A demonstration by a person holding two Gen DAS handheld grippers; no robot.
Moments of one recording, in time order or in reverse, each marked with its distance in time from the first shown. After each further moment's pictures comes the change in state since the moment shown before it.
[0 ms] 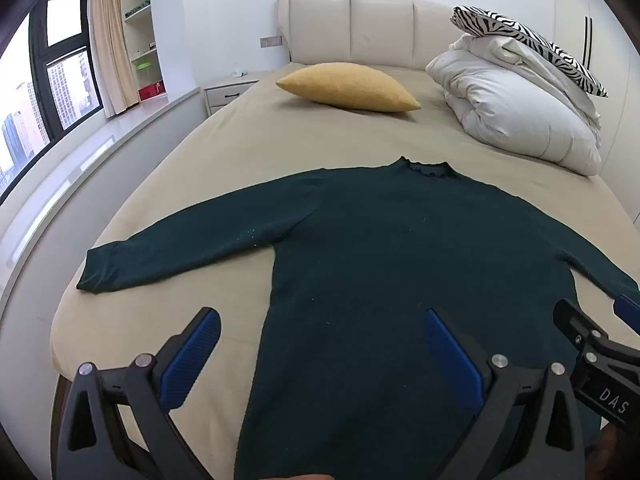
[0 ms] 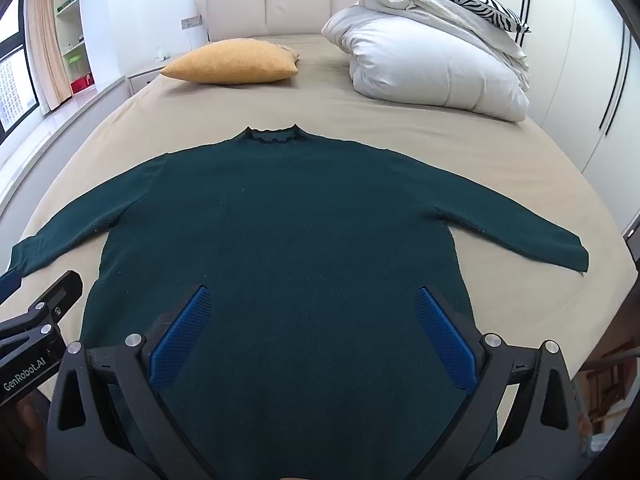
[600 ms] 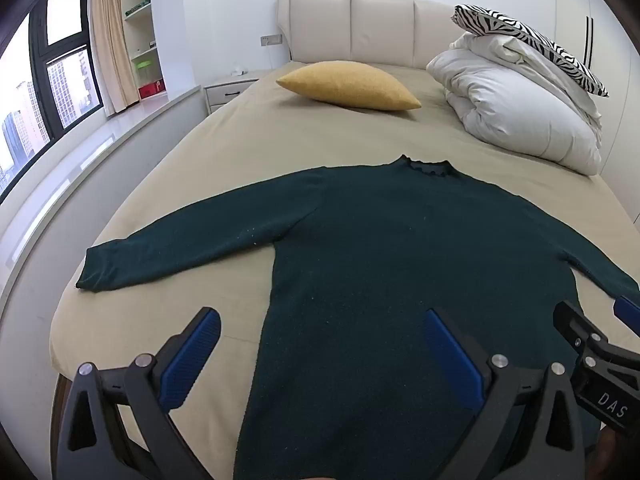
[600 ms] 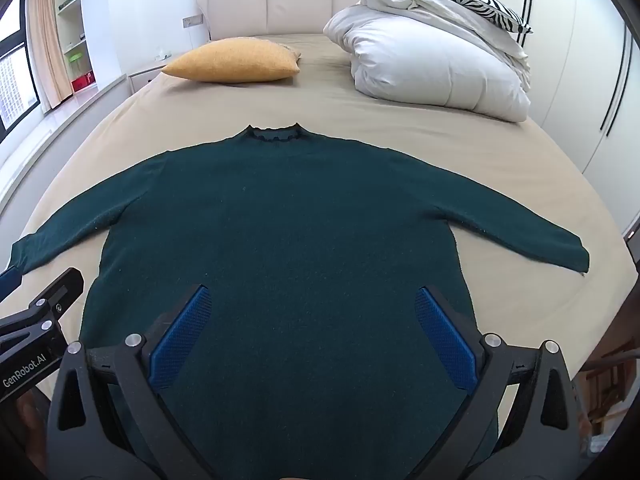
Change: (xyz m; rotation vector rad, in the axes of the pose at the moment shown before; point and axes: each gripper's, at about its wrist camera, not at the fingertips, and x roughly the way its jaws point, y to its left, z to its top) left arm 0.000 0.000 0.000 -0.006 0.001 -0.007; right arm -0.001 -0.002 0.000 -0.006 0.002 -0.006
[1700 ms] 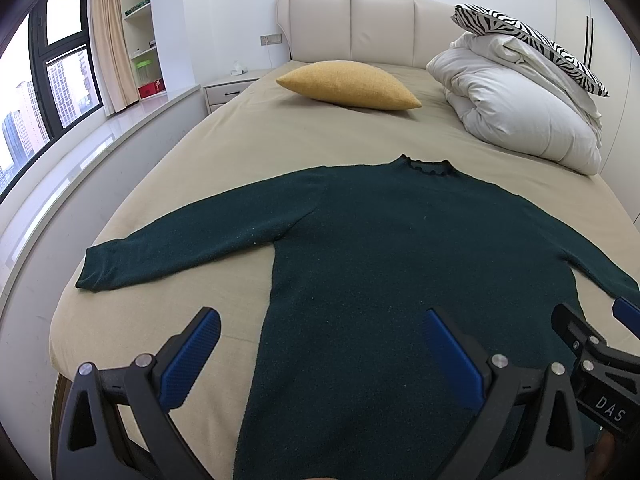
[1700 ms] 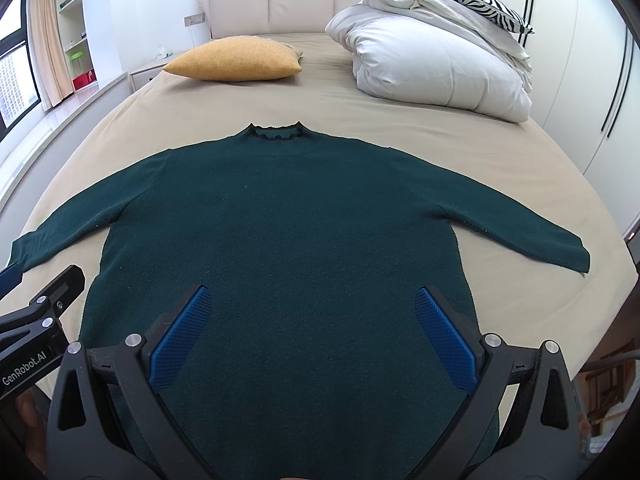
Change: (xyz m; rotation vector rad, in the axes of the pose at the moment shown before) left arm 0.000 0.000 0.000 -0.001 0.003 0.000; right arm 0.002 0.004 -0.001 -0.004 0.002 0.002
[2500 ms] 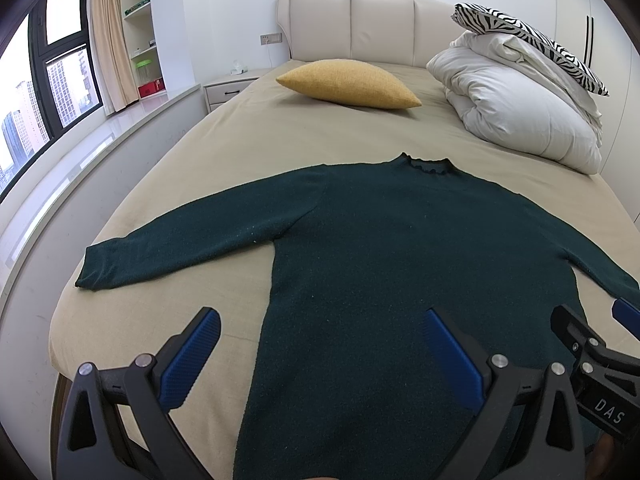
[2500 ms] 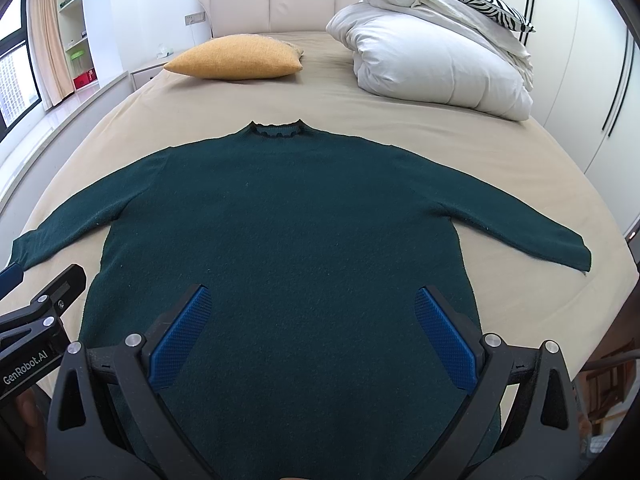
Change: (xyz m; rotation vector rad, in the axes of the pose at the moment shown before) left arm 0.000 0.000 0.000 0.000 0.000 0.000; right arm 0.003 0.003 -0.004 -0.002 0.005 0.003
